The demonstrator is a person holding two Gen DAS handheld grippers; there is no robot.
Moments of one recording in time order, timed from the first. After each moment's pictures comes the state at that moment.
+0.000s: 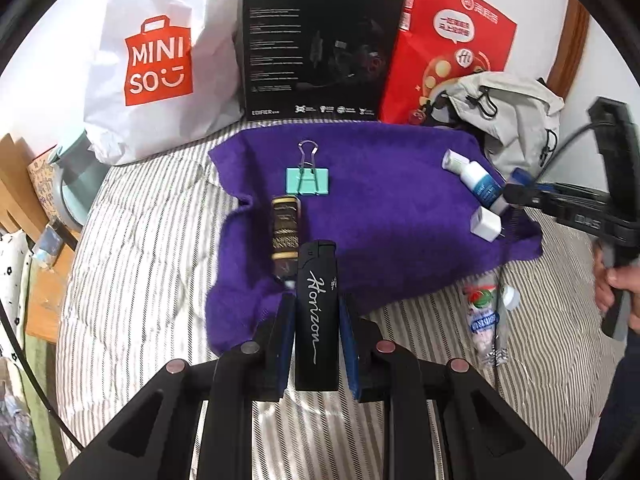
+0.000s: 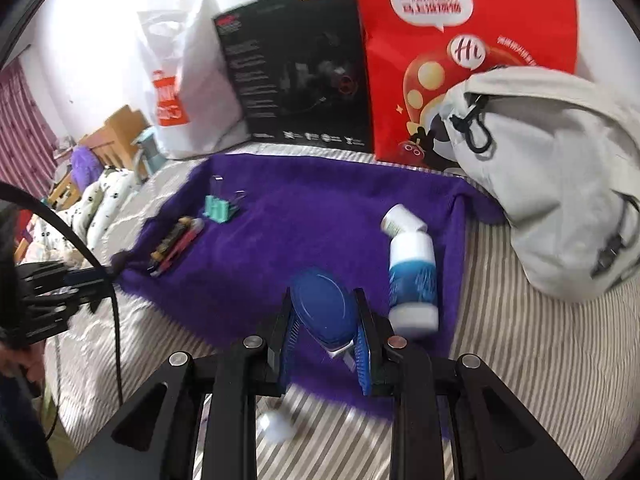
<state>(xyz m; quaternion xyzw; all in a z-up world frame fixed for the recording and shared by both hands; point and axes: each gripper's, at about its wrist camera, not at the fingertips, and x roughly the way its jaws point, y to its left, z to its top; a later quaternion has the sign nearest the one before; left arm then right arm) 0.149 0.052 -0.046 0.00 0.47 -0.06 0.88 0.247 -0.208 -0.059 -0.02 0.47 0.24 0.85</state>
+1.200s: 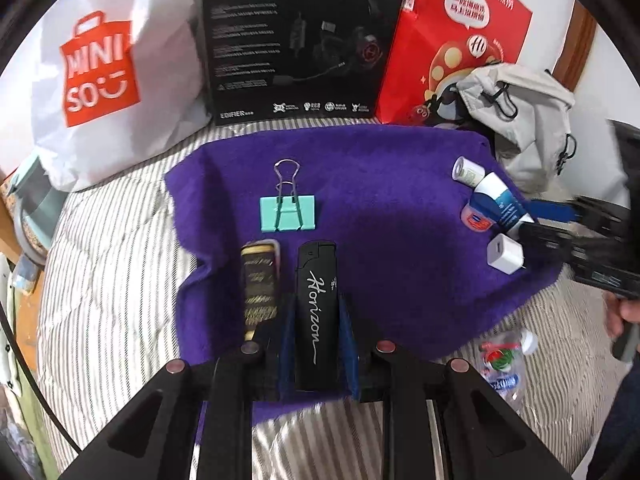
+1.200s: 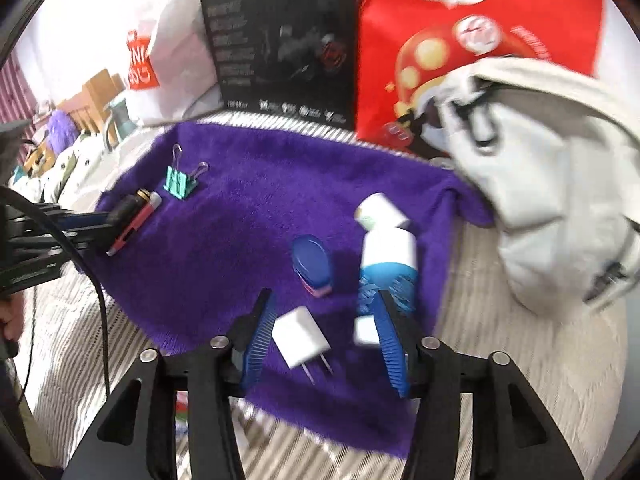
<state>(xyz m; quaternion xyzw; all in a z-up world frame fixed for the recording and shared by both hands) 0.224 0.036 -0.069 0.02 0.50 -0.09 0.86 0.241 -0.213 -0.058 -0.07 0.48 0.22 0.85</state>
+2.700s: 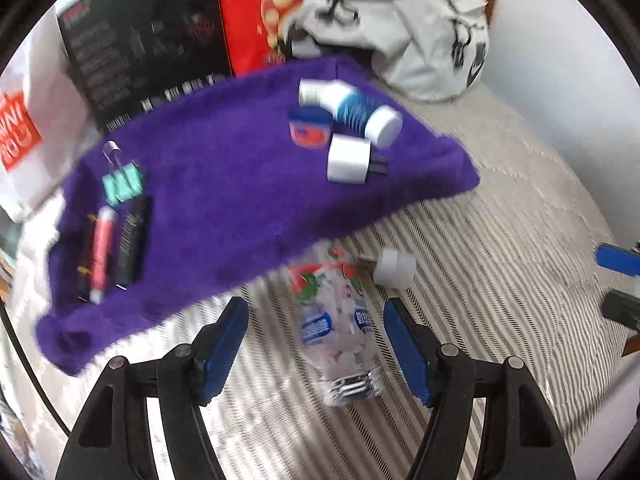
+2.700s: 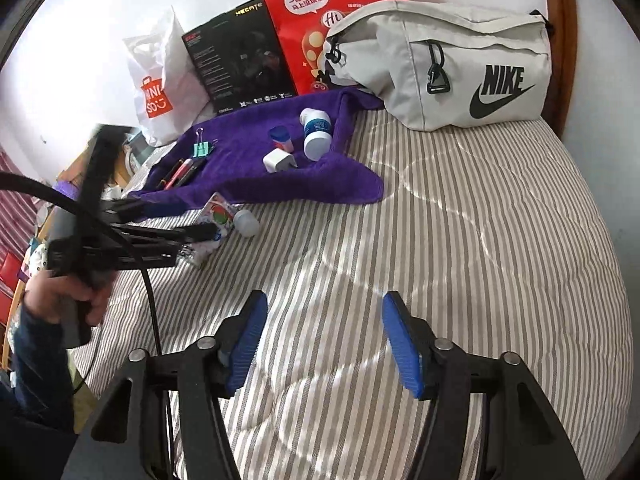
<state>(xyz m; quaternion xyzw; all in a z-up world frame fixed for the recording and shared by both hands) 0.155 -0.093 -0.090 0.09 0.52 -0.14 0.84 0.053 -0.333 -0.050 0.06 0.48 0.17 0.86</state>
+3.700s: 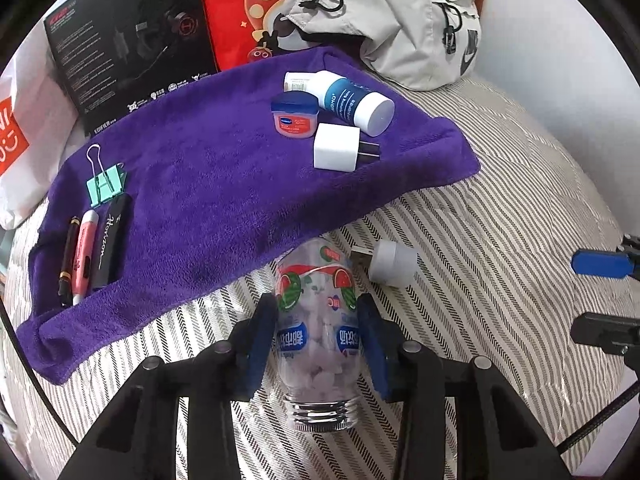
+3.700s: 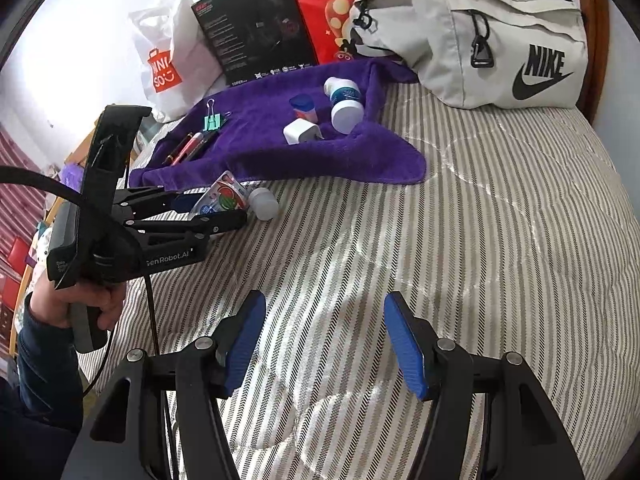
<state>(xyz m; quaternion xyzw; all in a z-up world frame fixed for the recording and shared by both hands) 0.146 -0.101 -0.102 0.11 0.50 -0.16 0.84 0.079 -0.298 -0.073 0.04 0.52 0.20 0.83</state>
